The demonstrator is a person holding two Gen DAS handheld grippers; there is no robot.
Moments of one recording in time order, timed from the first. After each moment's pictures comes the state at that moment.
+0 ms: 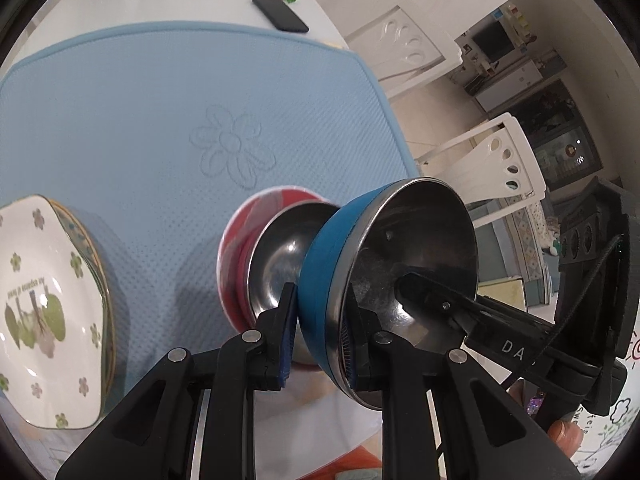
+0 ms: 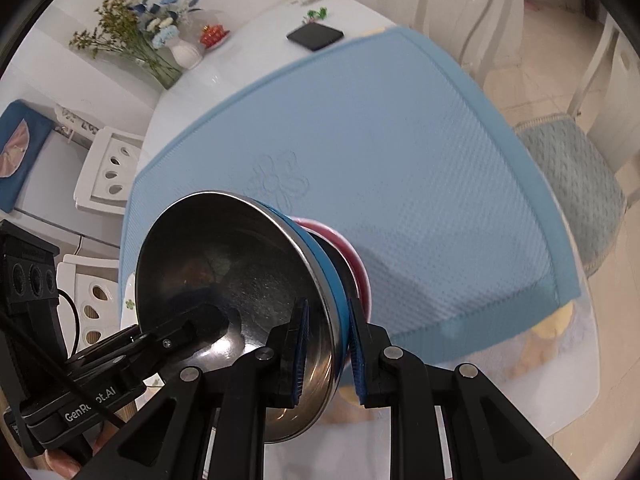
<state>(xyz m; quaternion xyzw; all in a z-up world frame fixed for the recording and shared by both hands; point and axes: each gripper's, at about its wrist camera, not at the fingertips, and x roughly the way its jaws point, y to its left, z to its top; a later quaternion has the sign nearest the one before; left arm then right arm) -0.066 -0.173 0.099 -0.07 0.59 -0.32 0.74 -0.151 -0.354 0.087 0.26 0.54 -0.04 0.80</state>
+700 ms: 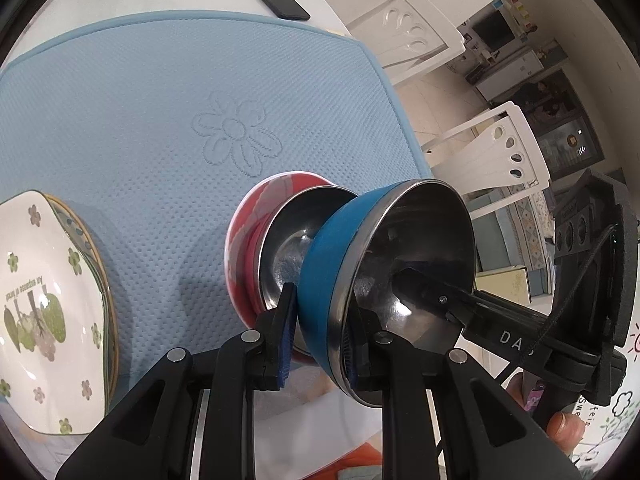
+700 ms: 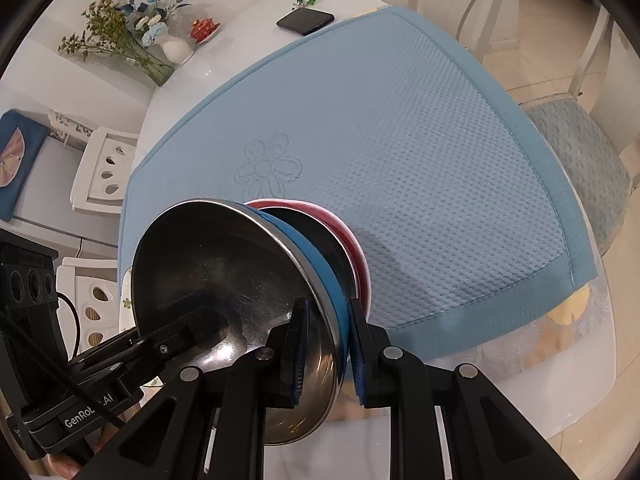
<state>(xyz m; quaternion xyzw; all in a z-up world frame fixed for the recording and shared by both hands) -0.065 -0.172 0.092 -0.05 0.60 -0.32 0.73 -0.151 -0.355 0.069 0.28 0.55 -0.04 0.78</state>
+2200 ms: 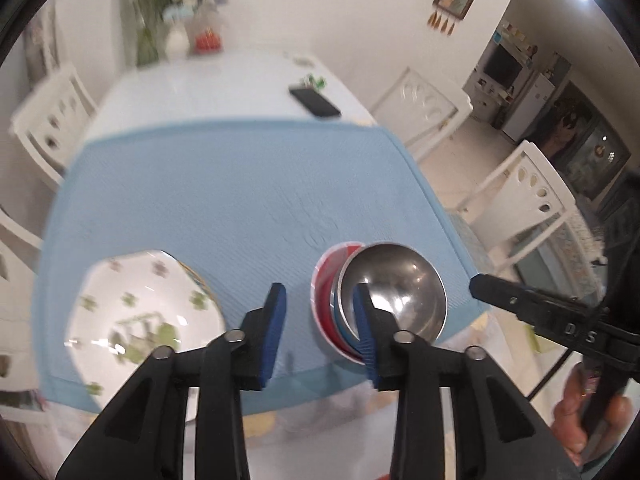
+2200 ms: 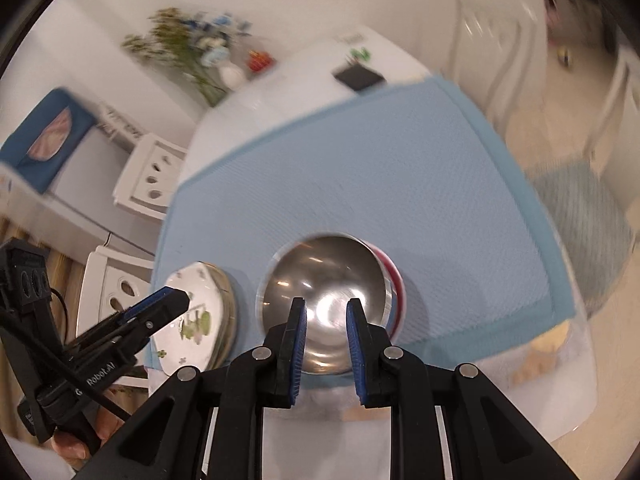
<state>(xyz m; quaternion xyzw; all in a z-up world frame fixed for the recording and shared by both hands) -0.111 -0.110 0.181 0.00 0.46 -0.25 0.85 -0.178 -0.323 0.151 0.22 0.47 0.01 0.86</state>
